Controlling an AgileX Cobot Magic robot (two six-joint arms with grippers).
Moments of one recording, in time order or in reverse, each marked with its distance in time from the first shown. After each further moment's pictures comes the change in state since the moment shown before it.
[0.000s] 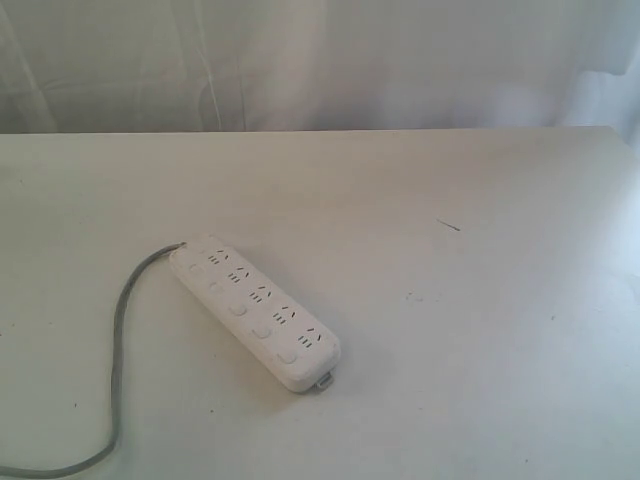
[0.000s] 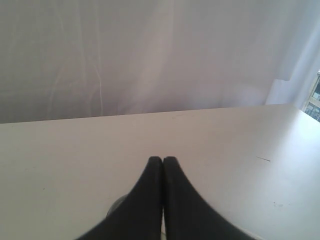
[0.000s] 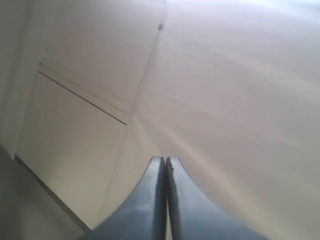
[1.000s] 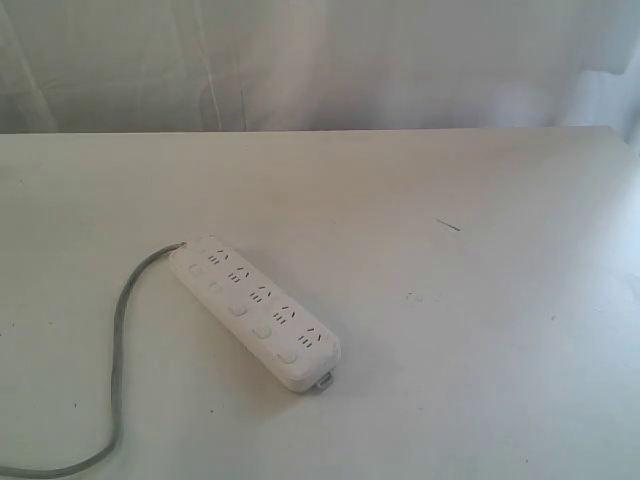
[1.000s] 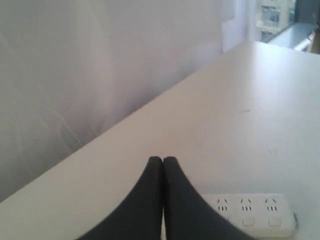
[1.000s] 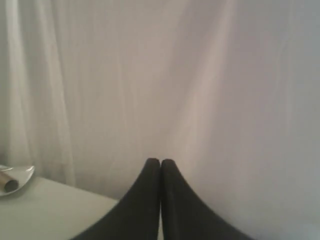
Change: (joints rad) left arm -0.002 0.387 -0.491 0.142 0.373 0.280; right arm 0.005 0.671 -0.818 -1.946 0.158 0.825
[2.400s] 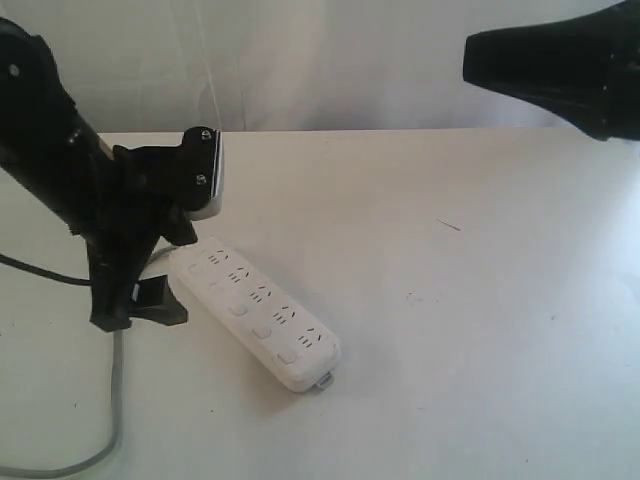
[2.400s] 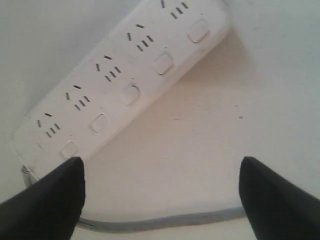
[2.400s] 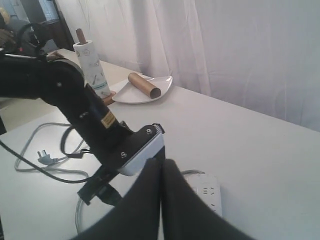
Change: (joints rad) left arm -0.496 0.746 -0.172 0.657 0.062 0.042; right arm 0.037 0.225 -0.008 -0.053 -0.481 0.108
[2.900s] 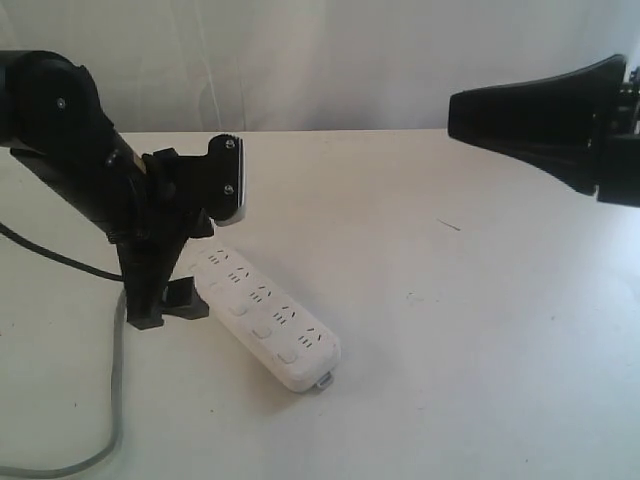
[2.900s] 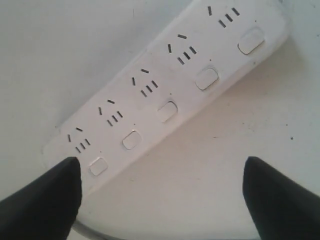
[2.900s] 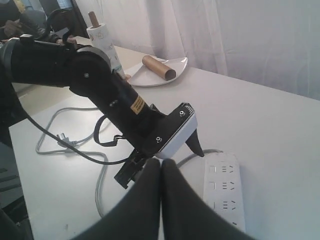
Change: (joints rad) left arm -0.041 0.060 0.000 0.059 -0.128 -0.069; right arm 0.000 -0.002 0.056 -0.004 -0.055 0.004
